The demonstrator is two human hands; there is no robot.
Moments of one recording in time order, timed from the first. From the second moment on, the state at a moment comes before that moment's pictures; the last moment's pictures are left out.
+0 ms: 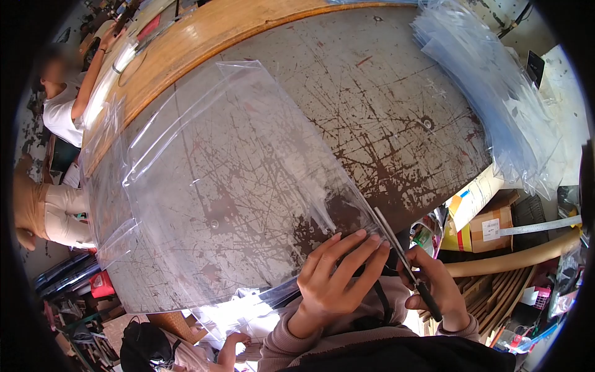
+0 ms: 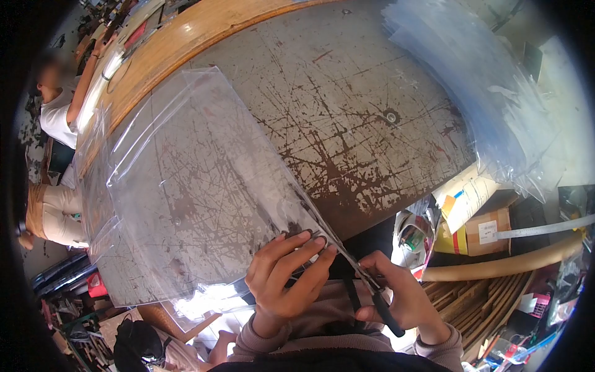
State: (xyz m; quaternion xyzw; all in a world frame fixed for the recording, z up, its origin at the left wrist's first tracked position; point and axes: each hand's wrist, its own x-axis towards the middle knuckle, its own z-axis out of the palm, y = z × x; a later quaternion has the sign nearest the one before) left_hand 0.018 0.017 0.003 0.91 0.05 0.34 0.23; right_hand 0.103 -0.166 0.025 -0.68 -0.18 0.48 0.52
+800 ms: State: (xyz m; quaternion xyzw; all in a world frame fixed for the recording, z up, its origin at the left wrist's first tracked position) left_hand 0.015 0.018 -0.006 0.91 0.02 0.38 0.18; right_hand 0.110 -0.166 0.025 -0.69 -0.21 0.48 0.49
